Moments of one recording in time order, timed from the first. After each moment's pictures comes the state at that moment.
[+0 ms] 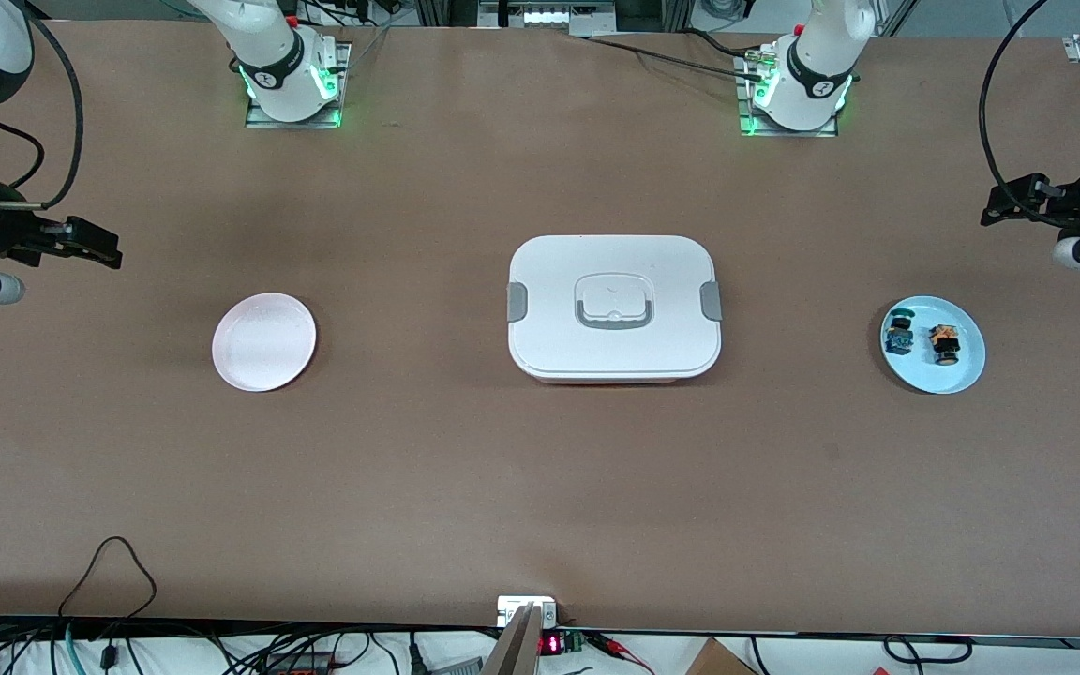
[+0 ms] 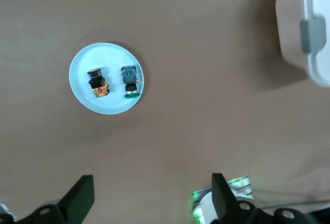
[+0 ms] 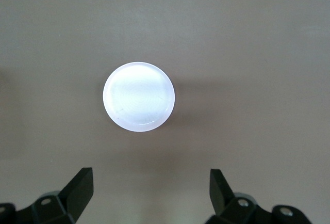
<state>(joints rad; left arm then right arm) 0.08 0.08 0.02 -1.62 0.04 1.43 0.47 -0.01 0.12 0.01 -1.56 -0.05 1.58 0.01</state>
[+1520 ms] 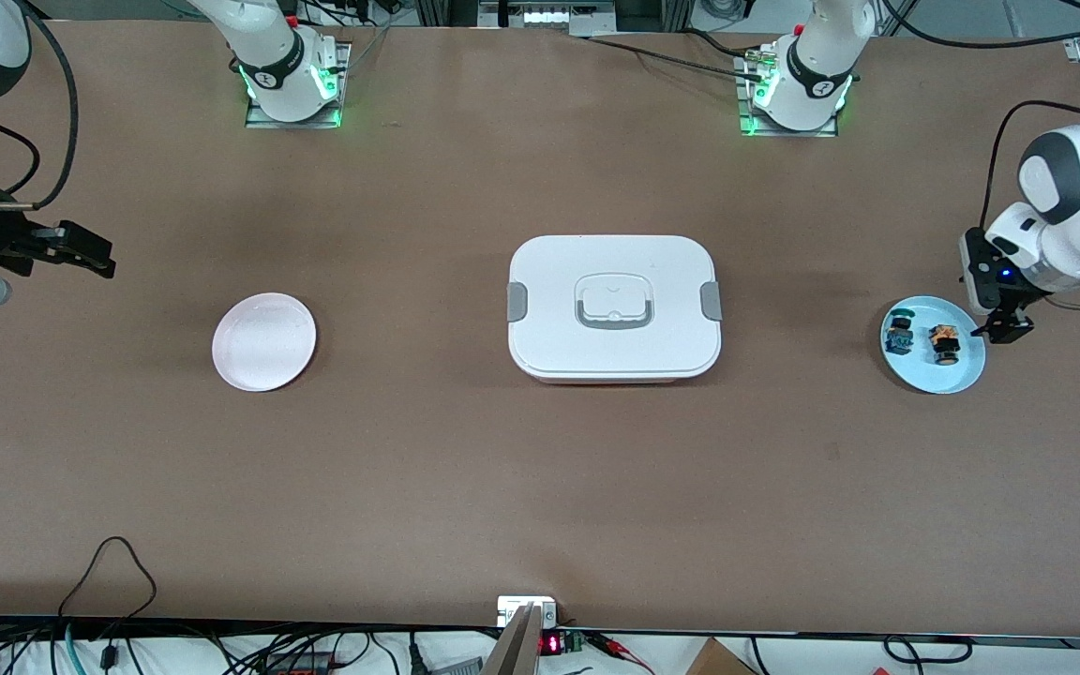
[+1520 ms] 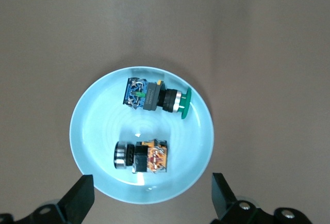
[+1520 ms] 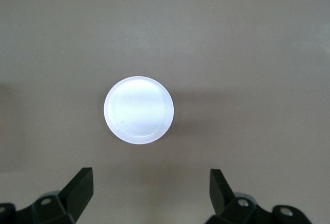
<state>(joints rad) 0.29 0.19 0.03 -2.25 0.08 2.46 1.87 -0.01 0.12 0.00 -1.55 -0.06 1.62 0.01</state>
